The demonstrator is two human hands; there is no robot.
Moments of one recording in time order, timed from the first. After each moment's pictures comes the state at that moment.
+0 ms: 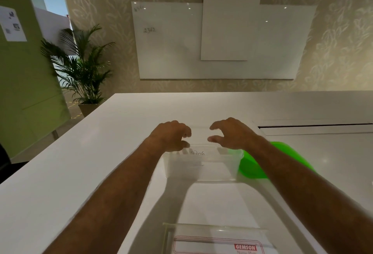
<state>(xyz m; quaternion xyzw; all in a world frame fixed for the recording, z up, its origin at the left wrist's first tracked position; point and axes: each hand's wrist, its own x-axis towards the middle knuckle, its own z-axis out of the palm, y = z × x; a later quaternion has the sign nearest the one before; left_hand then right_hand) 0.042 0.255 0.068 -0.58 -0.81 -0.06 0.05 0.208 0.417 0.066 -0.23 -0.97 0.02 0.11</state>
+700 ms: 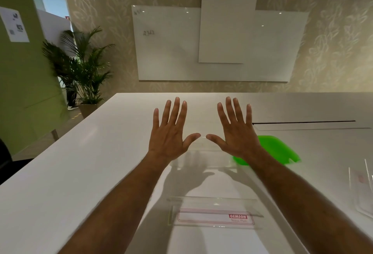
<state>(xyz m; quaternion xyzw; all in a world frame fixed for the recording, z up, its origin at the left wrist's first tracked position) 0.084 0.208 0.039 -0.50 -0.79 -0.15 0.31 0.254 0.371 0.043 -0.26 -0.90 -0.22 0.28</state>
